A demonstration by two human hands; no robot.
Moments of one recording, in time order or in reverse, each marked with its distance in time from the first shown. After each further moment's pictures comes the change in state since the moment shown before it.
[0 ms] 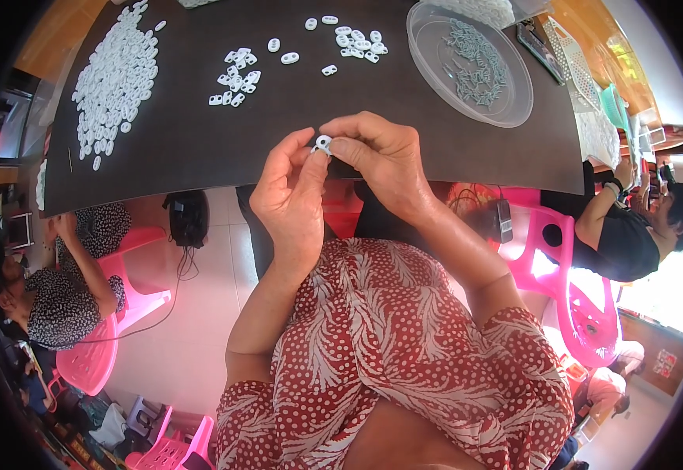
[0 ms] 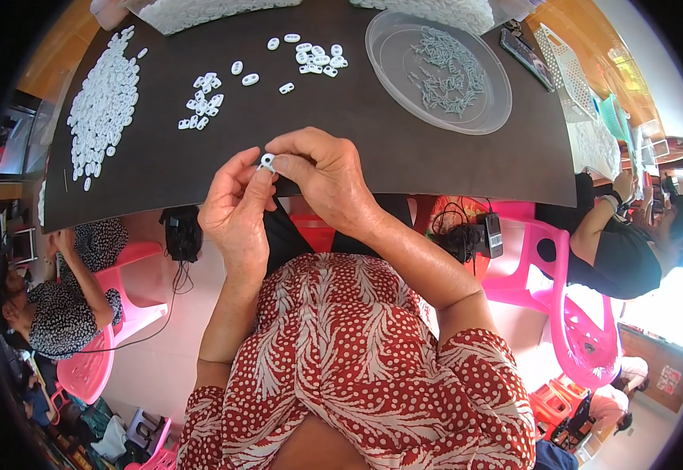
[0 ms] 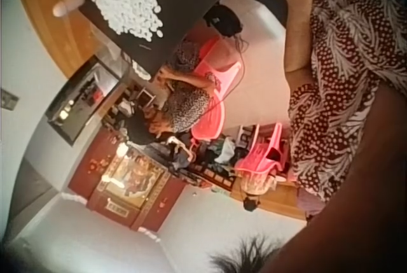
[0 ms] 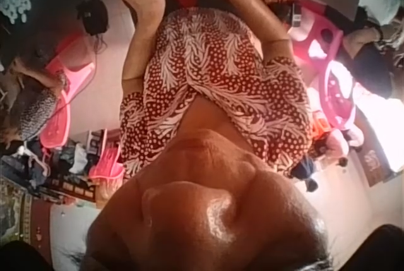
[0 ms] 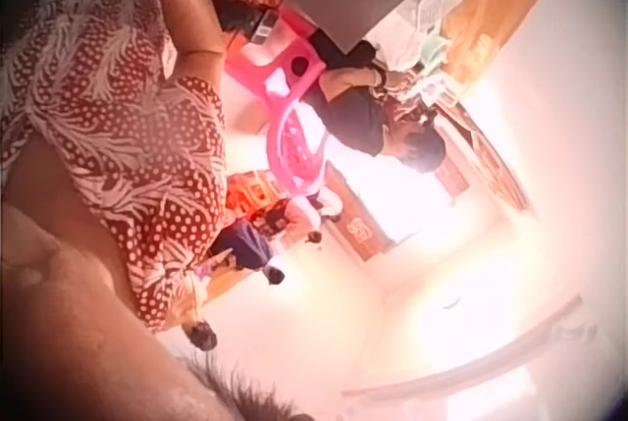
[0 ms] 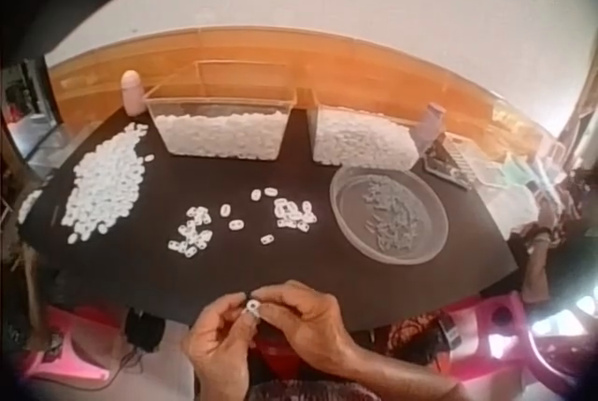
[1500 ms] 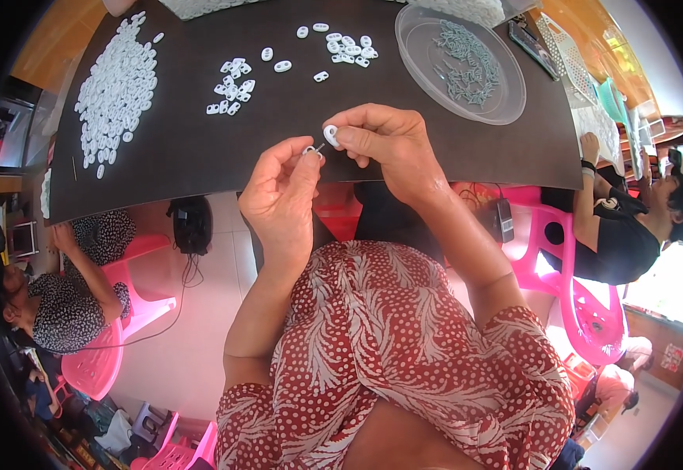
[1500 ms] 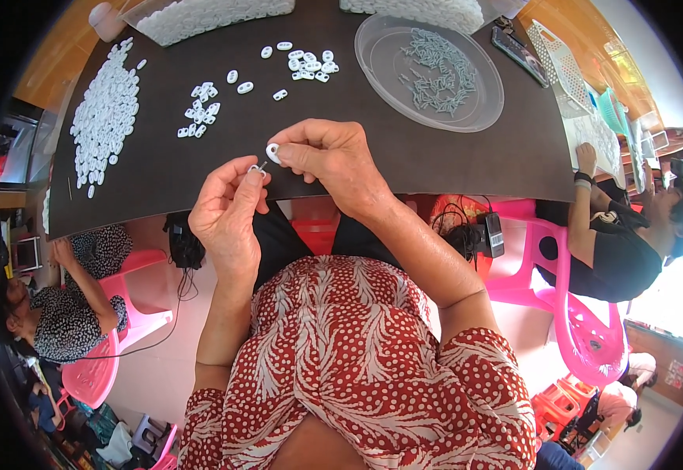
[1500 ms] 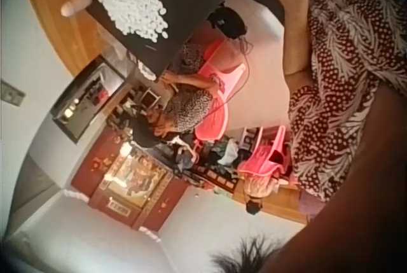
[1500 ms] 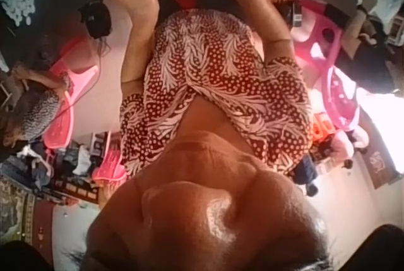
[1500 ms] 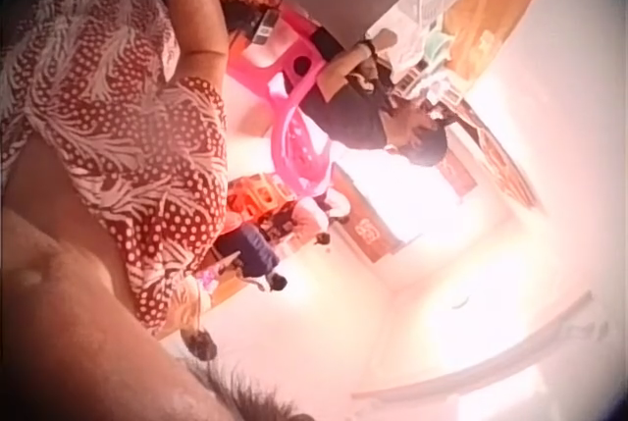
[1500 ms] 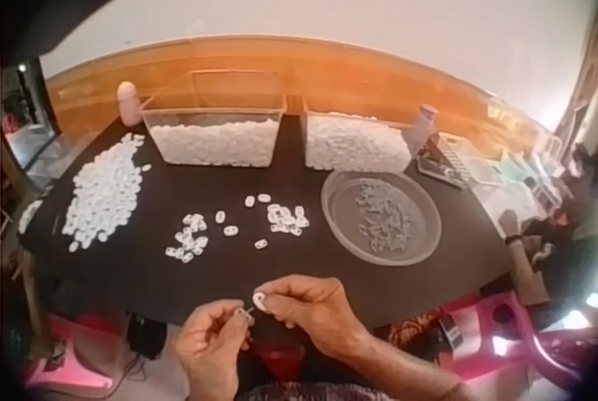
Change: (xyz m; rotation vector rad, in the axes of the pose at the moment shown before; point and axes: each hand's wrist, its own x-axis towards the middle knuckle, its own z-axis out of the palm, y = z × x) left_hand 0.002 0.016 -0.001 0.004 -0.065 -0.039; right_hand 0.010 -0.007 -0.024 0.236 -0.067 0.156
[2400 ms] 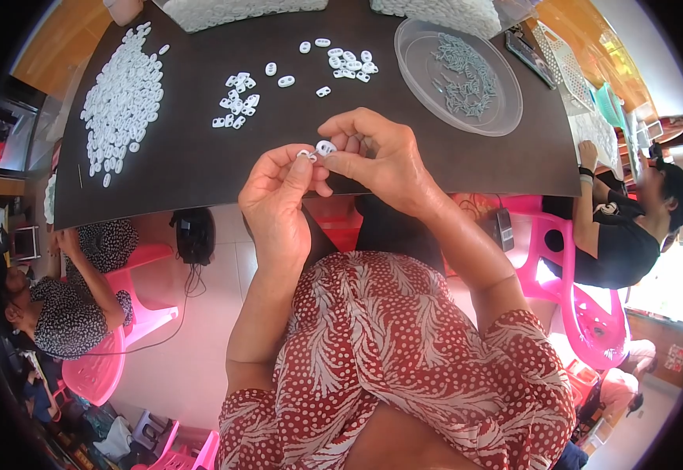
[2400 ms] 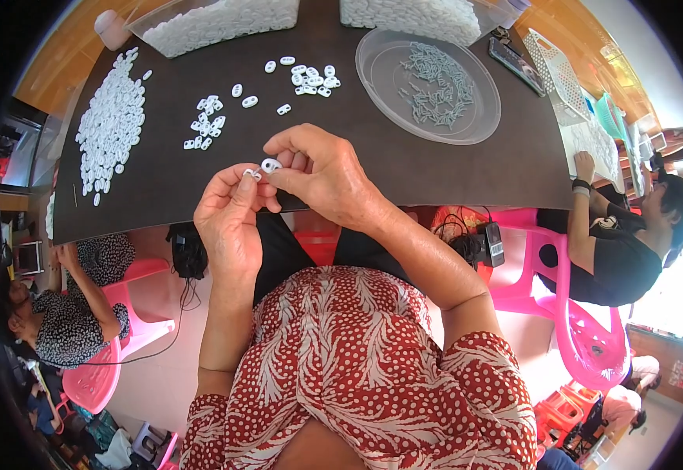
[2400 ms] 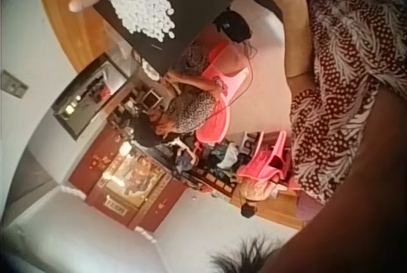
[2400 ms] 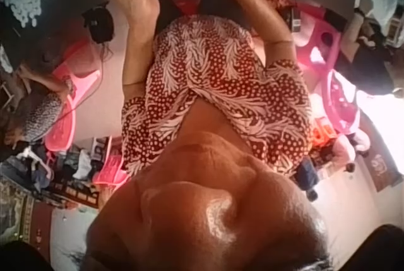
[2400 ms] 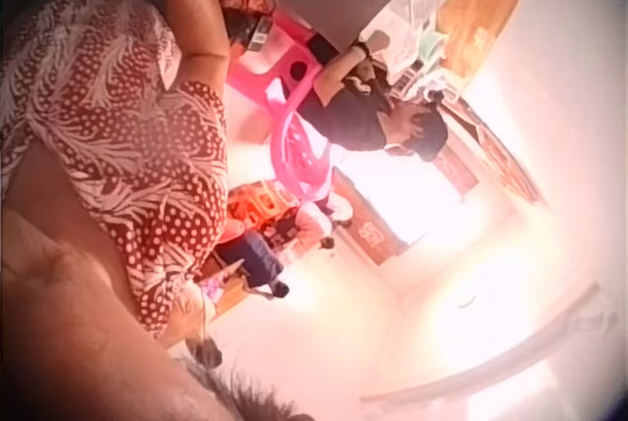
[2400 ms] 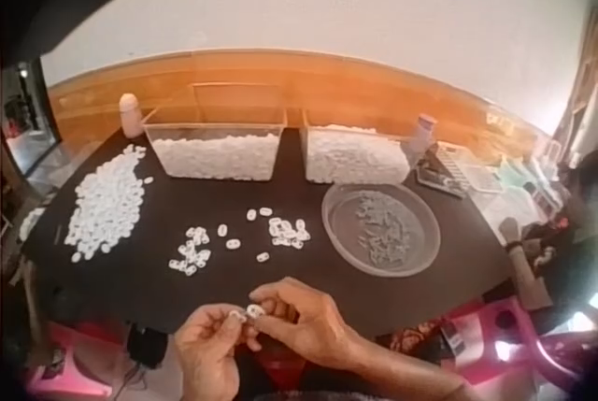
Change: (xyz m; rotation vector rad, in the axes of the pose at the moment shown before) left_hand 0.014 0.000 -0.005 -0.357 -0.074 -0.138; right_hand 0.002 -0.014 0.011 -0.459 0.004 -0.226
